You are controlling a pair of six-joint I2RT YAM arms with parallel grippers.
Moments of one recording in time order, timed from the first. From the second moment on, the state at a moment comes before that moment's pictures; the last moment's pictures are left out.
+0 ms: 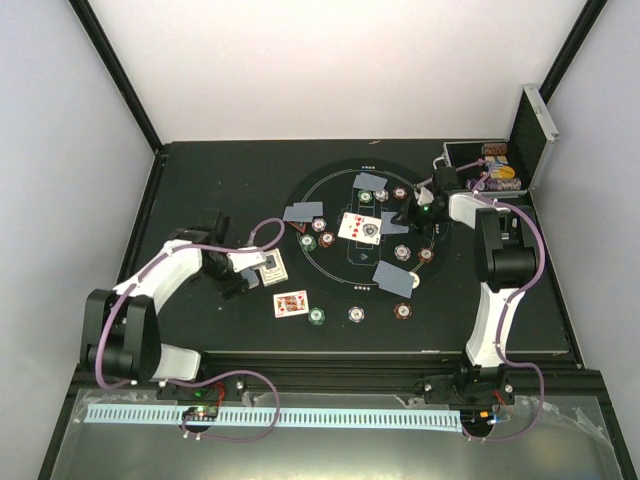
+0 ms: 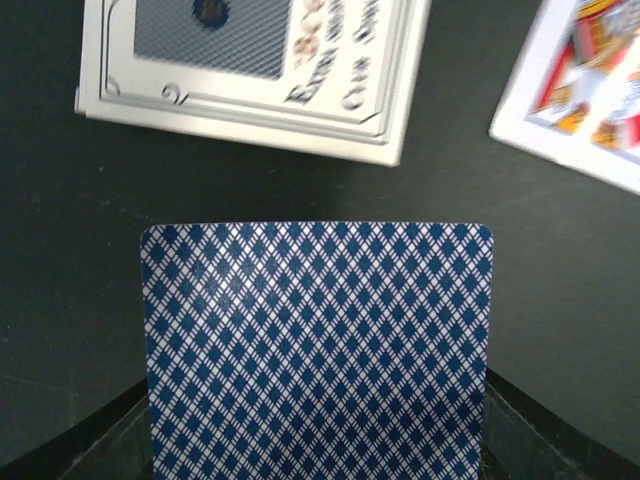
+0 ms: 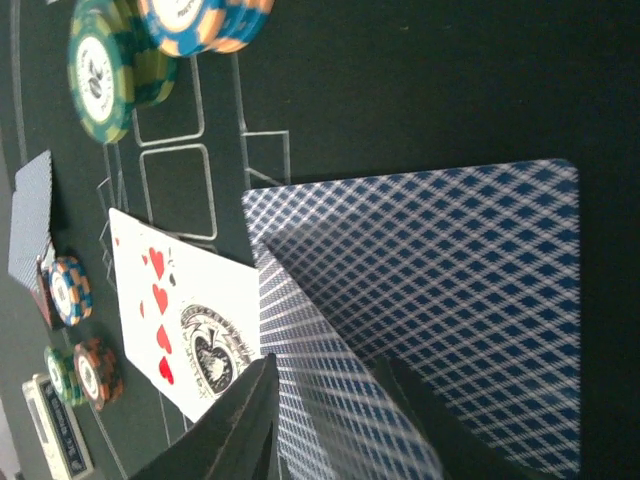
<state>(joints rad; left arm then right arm) -0.15 1.35 0.83 -0.85 0.21 0.86 0.08 2.05 1.31 -0.40 -0.61 0.44</state>
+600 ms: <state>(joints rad) -0.12 1.55 0.82 -0.64 0.11 0.77 0.08 1.73 1.23 -0.53 -0.29 0.41</state>
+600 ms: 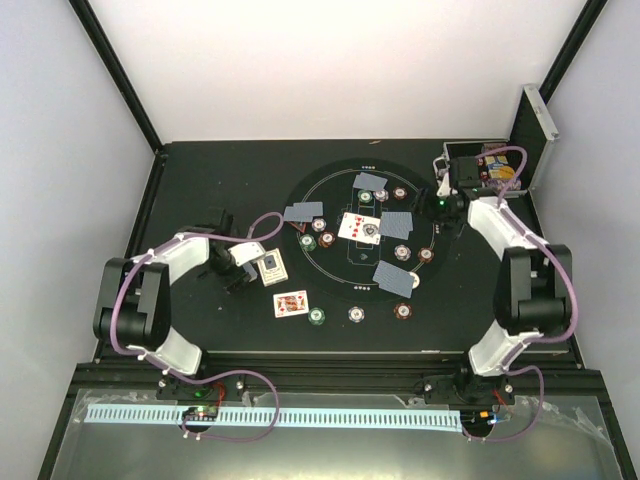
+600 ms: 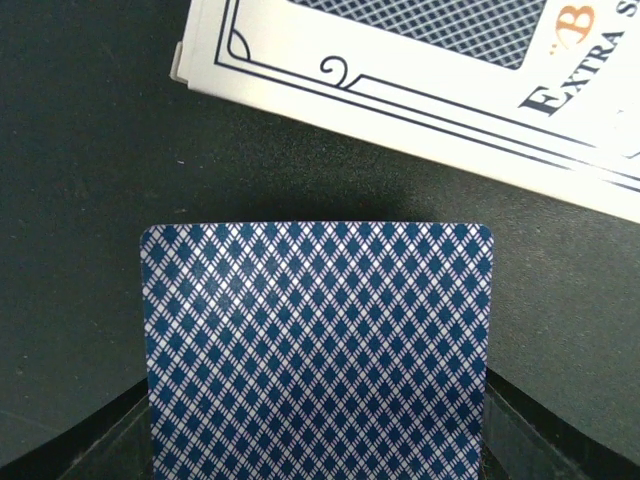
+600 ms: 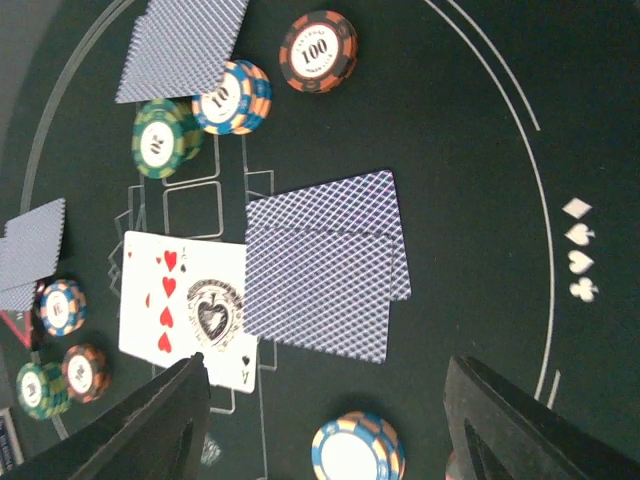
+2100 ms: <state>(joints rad) -0.05 1.37 0.27 0.81 0.04 0.14 0.08 1.11 0.20 0.62 0.53 0.17</state>
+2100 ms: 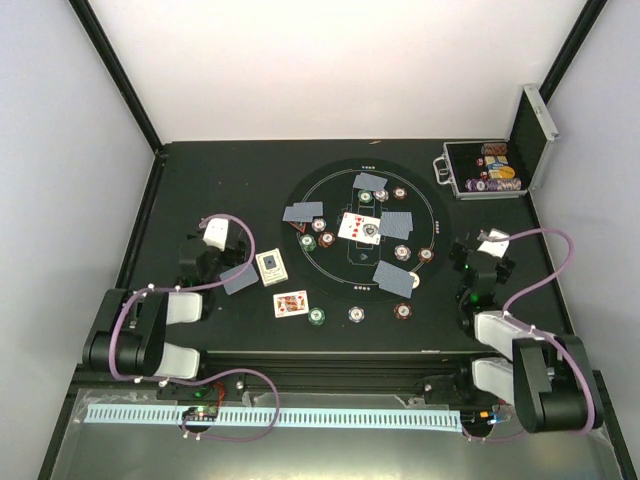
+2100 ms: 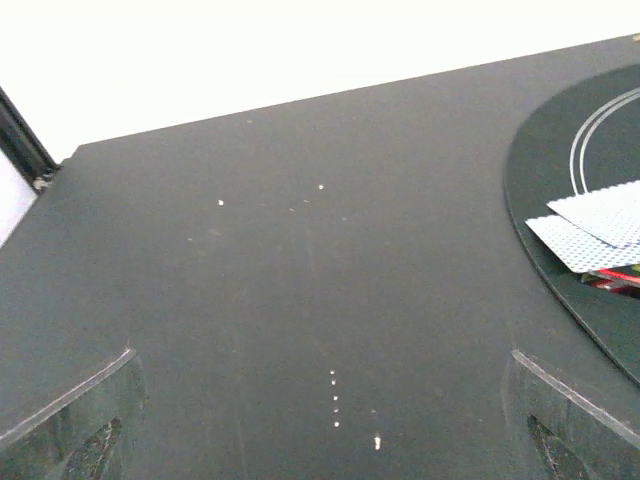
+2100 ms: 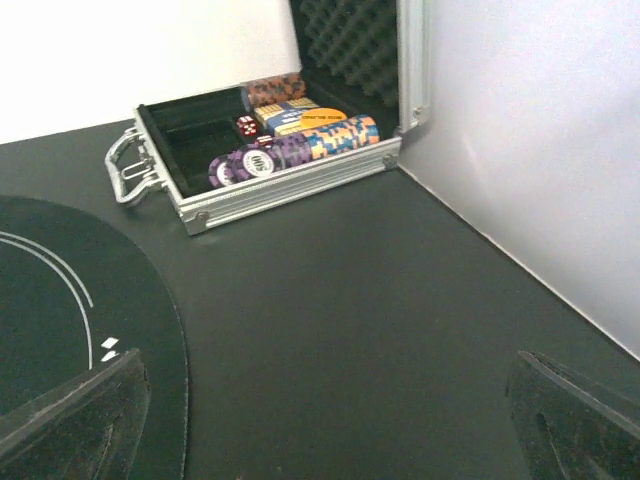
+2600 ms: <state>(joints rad) -0.05 1.39 0.28 0.94 -0.09 0.07 0.04 1.41 0.26 1.00 0.23 0.03</state>
